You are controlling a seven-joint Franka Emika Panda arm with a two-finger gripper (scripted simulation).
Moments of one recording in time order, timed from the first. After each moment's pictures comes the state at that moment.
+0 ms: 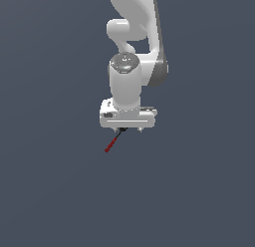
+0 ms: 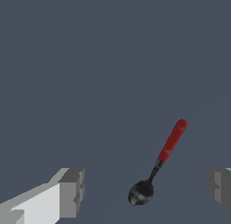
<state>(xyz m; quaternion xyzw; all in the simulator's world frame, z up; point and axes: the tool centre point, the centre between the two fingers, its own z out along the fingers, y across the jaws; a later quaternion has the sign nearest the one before) 0.007 0.001 0.167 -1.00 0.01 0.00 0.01</state>
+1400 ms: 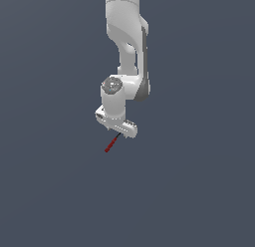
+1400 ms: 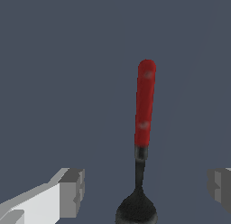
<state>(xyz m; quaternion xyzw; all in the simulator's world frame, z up) -0.050 -0.050 0.061 -0.97 0.24 0.00 0.00</state>
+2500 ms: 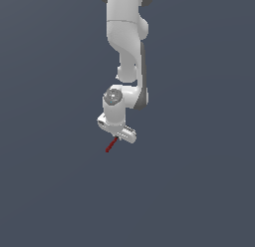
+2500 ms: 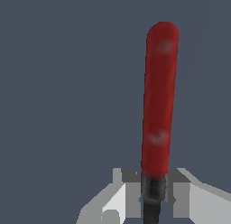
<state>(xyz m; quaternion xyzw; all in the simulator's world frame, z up) -0.051 -0.052 0.011 -0.97 0.25 0.00 0.00</state>
